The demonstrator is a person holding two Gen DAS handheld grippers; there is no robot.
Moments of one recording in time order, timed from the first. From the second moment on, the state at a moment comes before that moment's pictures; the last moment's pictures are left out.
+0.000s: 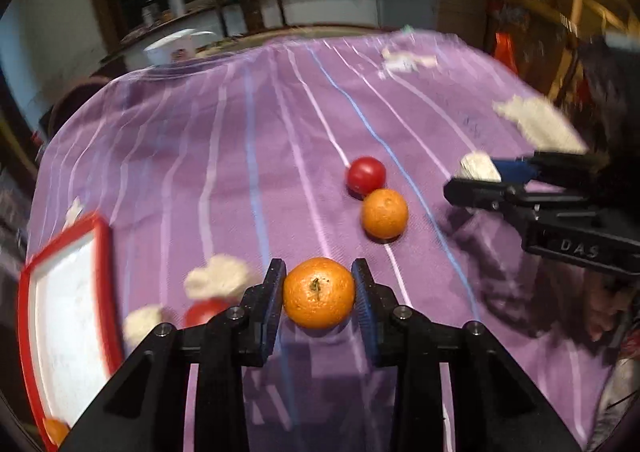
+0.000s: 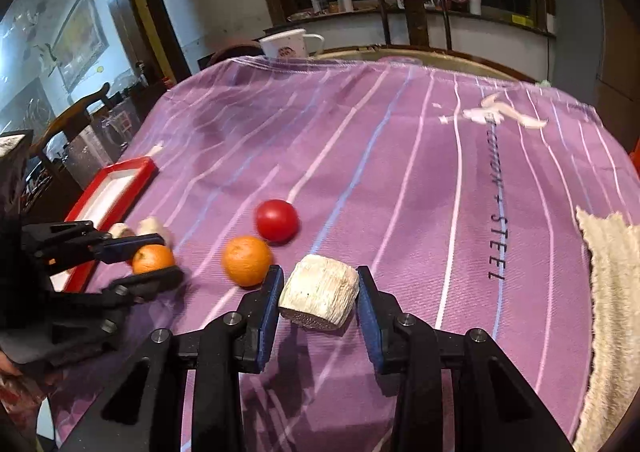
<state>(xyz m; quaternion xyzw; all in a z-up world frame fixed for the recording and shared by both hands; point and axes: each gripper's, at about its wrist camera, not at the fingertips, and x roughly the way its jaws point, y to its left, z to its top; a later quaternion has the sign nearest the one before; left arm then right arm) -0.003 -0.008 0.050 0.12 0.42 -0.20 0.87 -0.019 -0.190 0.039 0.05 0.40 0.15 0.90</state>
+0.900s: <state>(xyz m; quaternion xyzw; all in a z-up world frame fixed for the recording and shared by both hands) 0.028 0.285 0.035 -0.07 0.47 0.07 0.88 0.009 0.142 0.037 -0.06 0.45 0.33 0.82</state>
